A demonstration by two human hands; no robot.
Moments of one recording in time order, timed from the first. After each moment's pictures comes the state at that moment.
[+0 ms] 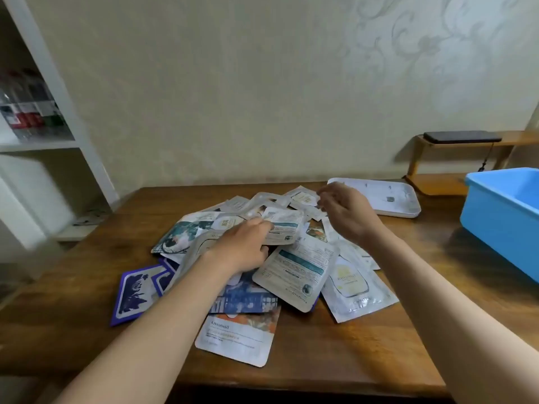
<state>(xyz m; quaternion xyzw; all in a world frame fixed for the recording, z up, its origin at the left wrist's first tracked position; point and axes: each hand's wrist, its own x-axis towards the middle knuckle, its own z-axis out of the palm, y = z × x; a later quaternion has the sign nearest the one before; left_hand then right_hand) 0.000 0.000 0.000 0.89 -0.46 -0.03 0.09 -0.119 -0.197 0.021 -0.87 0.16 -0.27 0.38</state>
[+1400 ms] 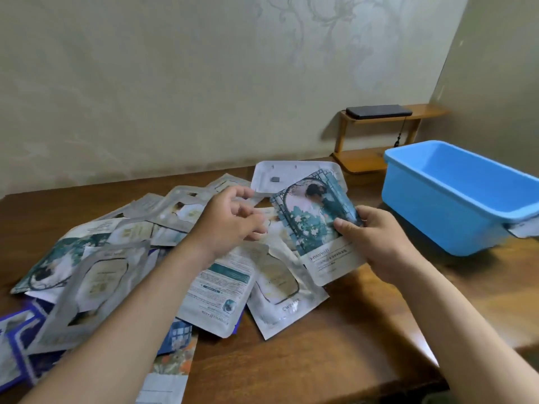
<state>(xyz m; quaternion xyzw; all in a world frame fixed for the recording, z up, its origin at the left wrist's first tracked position) -0.041 -0.108 0.008 0.70 -0.37 -0.23 0.56 -0.236 -0.276 -0.011 -0.66 0.36 -0.25 0.61</state>
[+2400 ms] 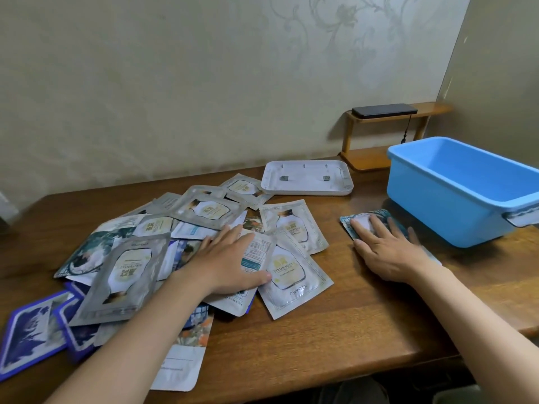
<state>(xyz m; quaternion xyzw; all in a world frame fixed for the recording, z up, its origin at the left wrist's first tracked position) -0.041 -0.067 -0.037 0.87 -0.47 -0.13 -0.03 -0.265 -0.323 -0.062 -0.91 0.38 0.09 0.10</state>
